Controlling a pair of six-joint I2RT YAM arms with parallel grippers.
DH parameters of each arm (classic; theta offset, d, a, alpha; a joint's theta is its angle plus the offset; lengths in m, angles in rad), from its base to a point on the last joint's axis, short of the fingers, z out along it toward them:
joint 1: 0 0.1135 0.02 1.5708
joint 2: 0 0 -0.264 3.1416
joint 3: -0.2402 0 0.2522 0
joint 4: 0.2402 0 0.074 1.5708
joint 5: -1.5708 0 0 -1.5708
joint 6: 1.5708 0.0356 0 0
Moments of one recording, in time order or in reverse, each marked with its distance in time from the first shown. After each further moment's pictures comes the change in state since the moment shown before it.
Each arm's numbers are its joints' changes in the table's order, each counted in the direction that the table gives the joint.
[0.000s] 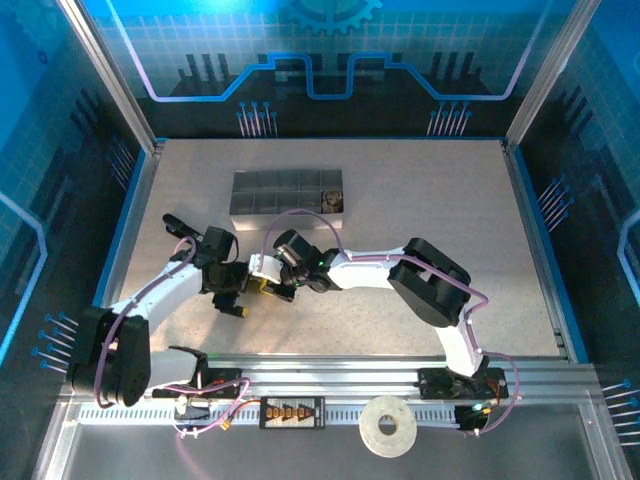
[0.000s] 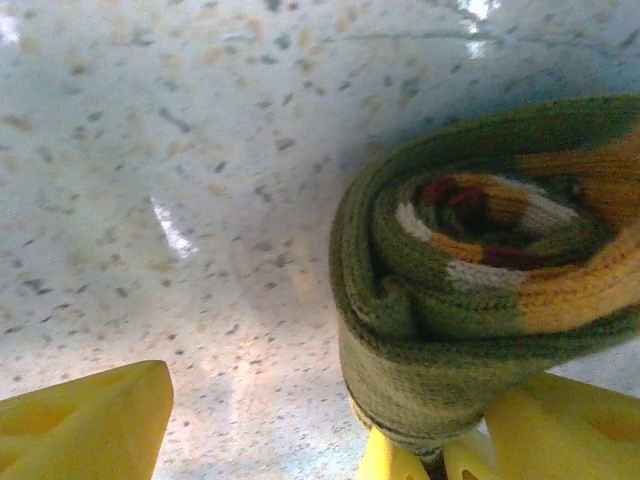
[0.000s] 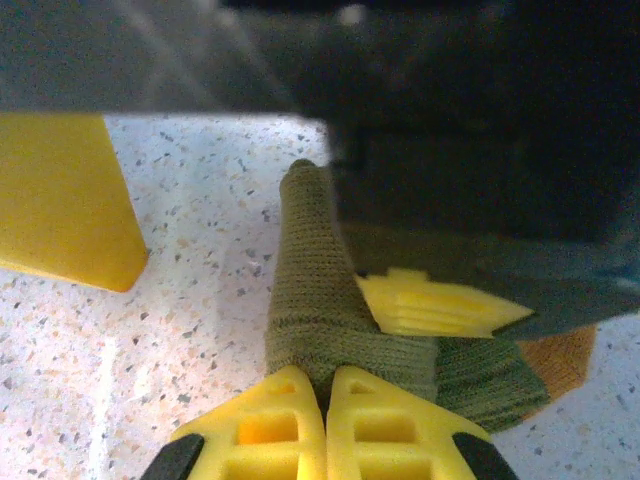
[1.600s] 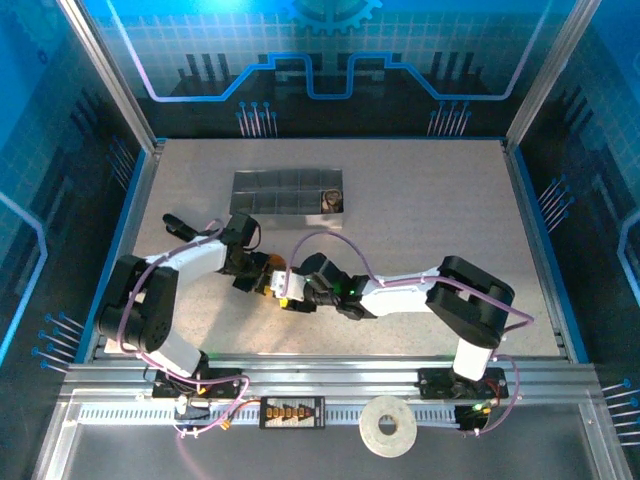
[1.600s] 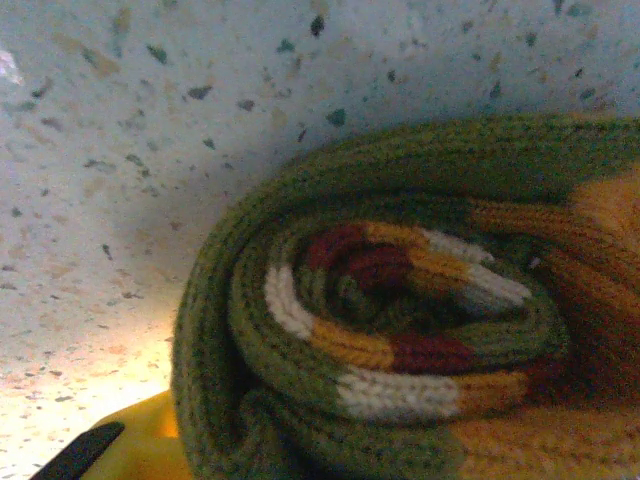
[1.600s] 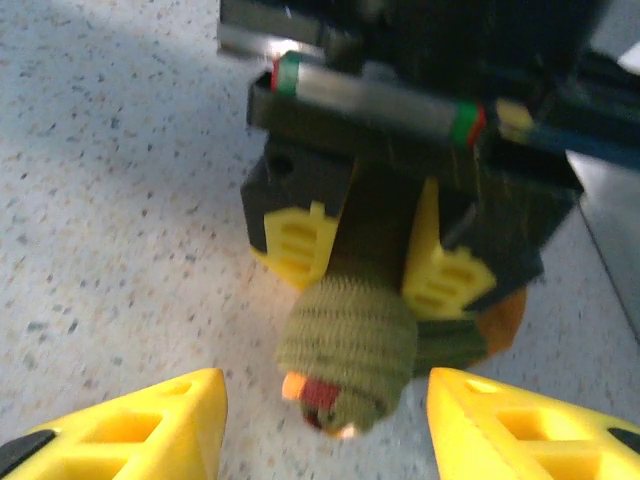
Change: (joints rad) left arm -0.090 -0.329 -0.164 -0.057 -0.082 0.085; right arm 0.079 0.269 0.385 -0.293 -0.275 -0.106
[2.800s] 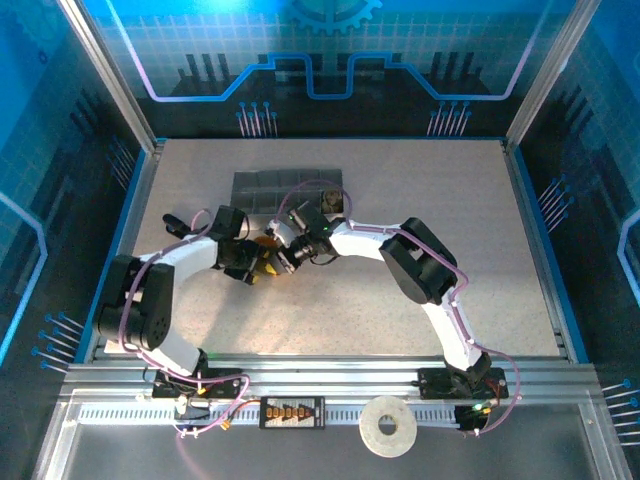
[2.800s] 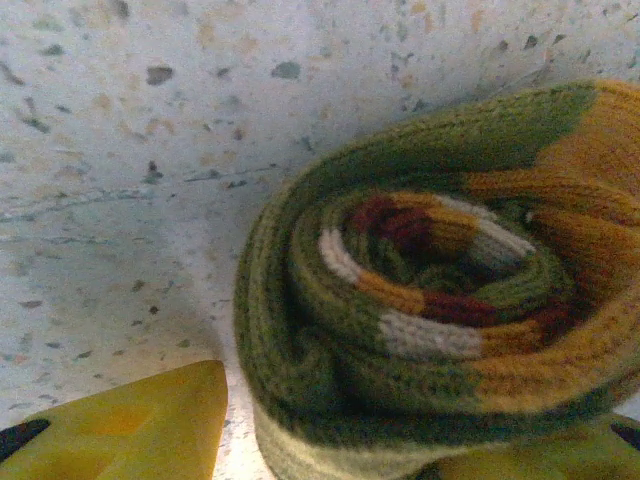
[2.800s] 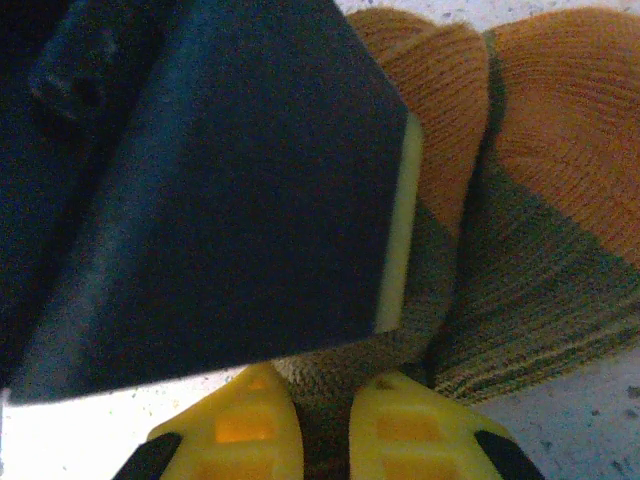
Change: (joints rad) left arm 0.092 0.007 -0.001 -0.169 0.098 0.117; right arm -0.262 -0.449 -0.623 0.489 0.575 0.561
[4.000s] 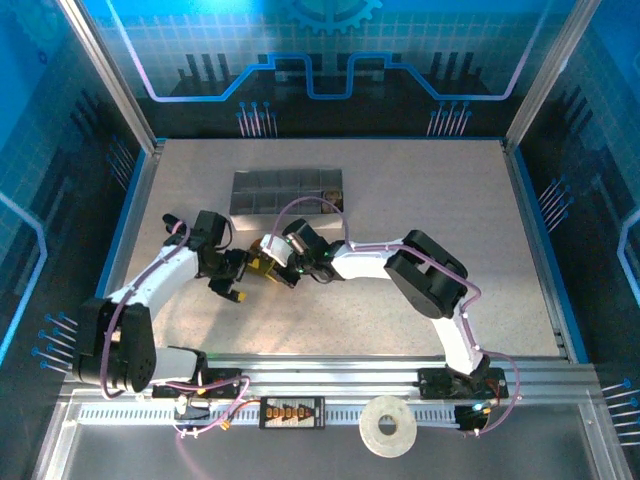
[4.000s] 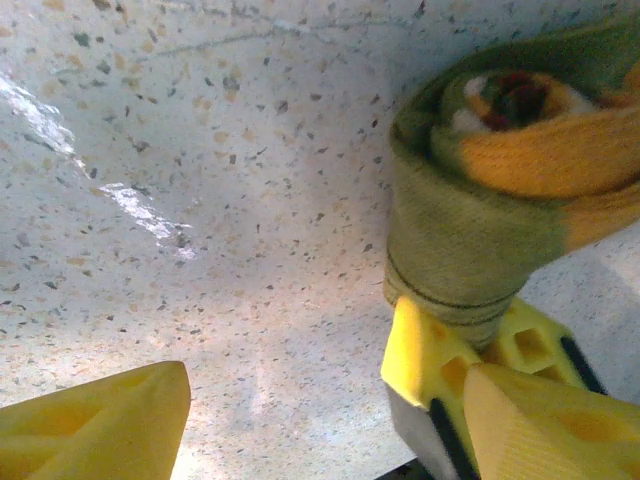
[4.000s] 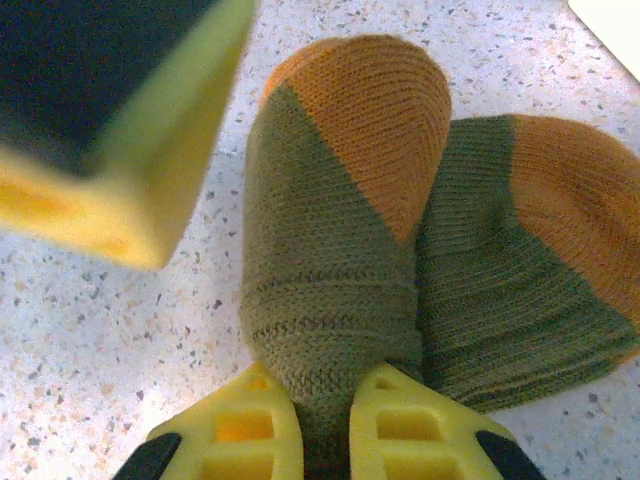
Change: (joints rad) left arm 0.071 0.267 0.033 0.314 -0.101 0.010; right arm 0.098 0.119 0.211 -0.234 -0.303 -0.228
